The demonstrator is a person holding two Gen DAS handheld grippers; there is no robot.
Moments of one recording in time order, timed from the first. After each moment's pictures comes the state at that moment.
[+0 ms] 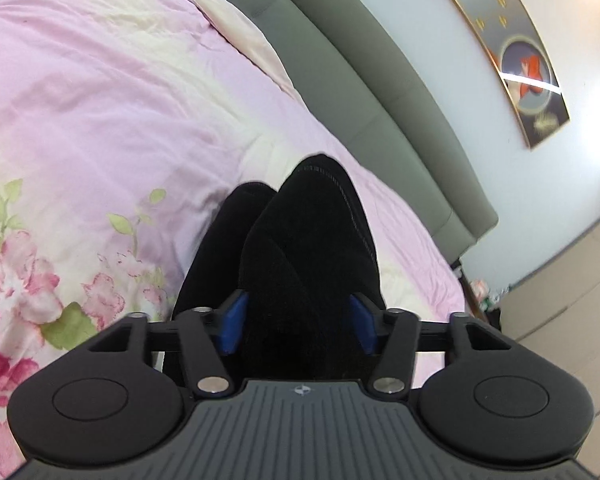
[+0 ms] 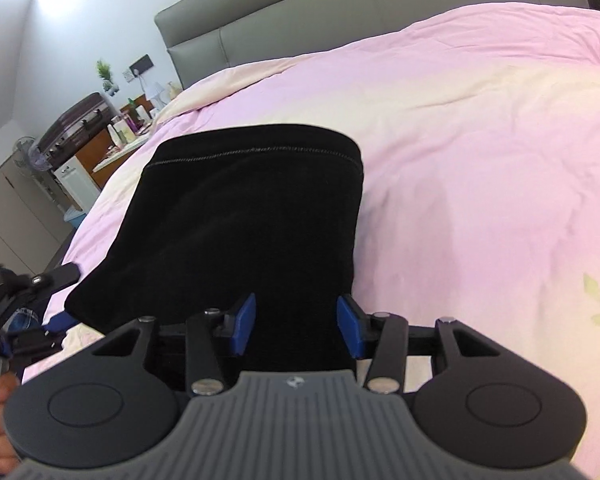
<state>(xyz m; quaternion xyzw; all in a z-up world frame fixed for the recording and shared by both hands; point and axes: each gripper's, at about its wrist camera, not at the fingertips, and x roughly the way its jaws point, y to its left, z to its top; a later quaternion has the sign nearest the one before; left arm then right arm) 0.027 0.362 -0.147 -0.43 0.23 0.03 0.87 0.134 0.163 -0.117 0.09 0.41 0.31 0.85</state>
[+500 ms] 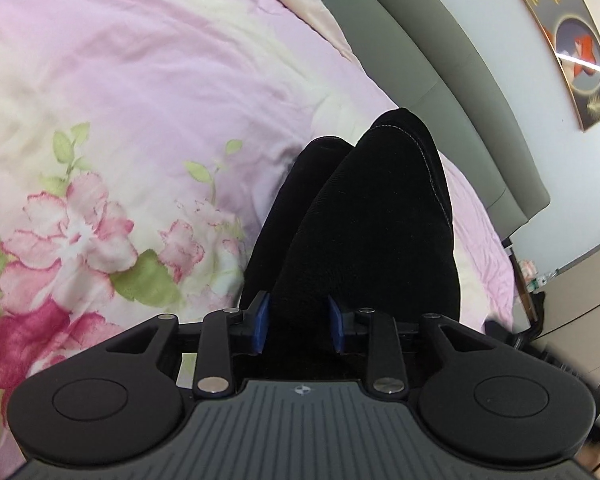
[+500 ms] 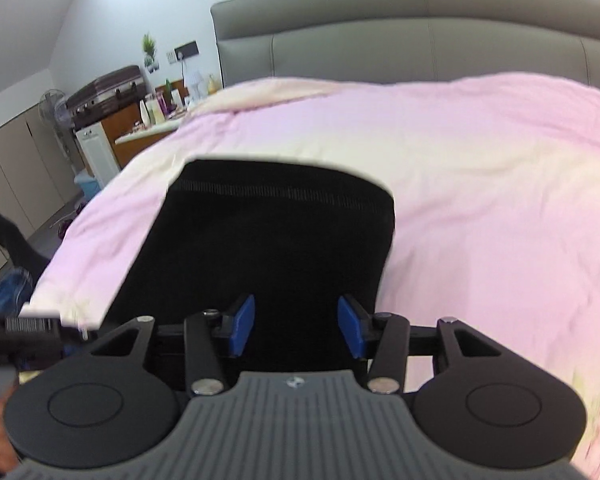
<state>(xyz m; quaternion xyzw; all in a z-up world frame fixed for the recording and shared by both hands) 0.009 0.366 -0.176 -0.43 0.30 0.09 0.85 0.155 0.199 -0.083 -0.01 0.35 0.35 0.87</state>
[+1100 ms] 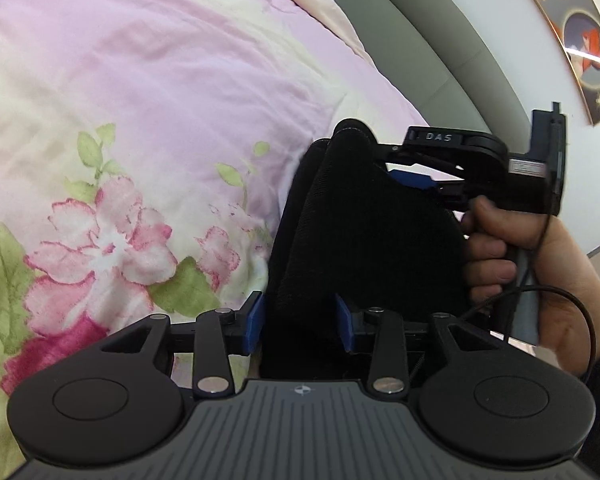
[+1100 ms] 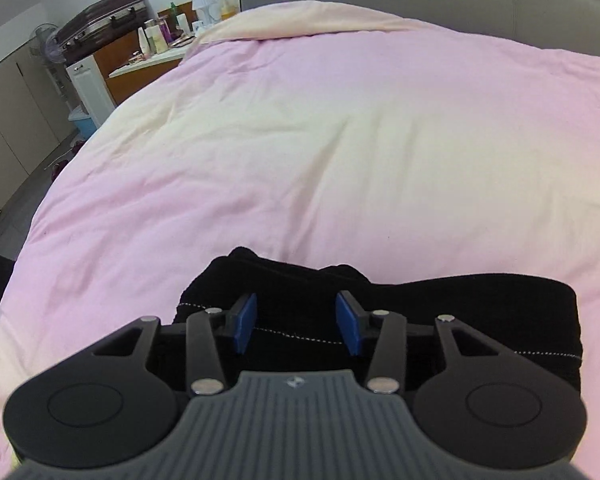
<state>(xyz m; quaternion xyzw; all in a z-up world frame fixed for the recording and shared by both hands) 0.006 0.385 -0.193 -0.44 0.31 0.10 0.84 0.275 0.421 -0.131 -0.08 0.46 0.36 0.81</state>
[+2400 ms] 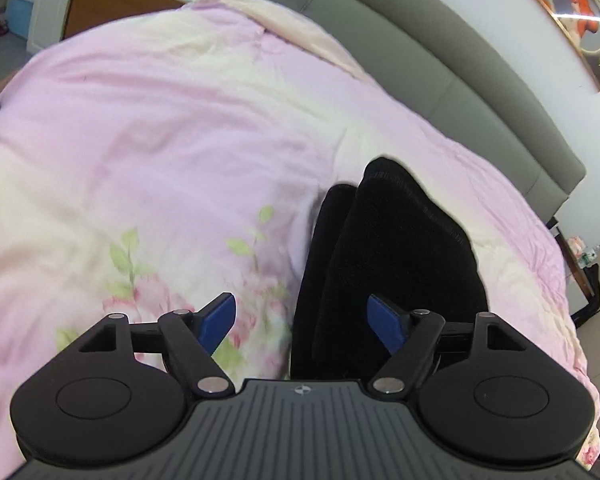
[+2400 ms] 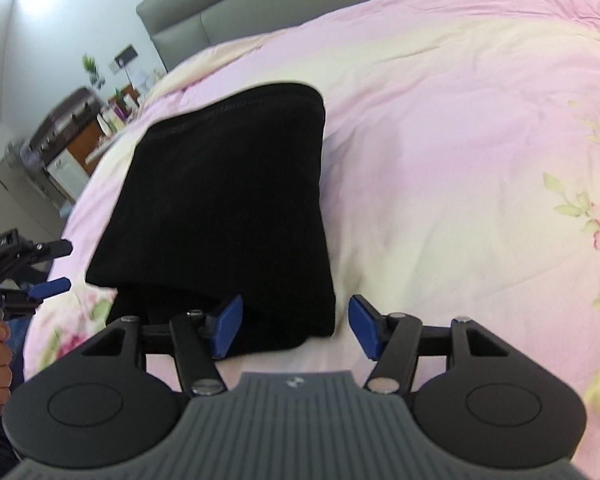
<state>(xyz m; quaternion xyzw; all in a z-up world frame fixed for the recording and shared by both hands) 0.008 0.394 -0.126 -0.34 0.32 0.14 0.88 0.096 0.127 -0.141 0.11 0.45 0.28 0.84</state>
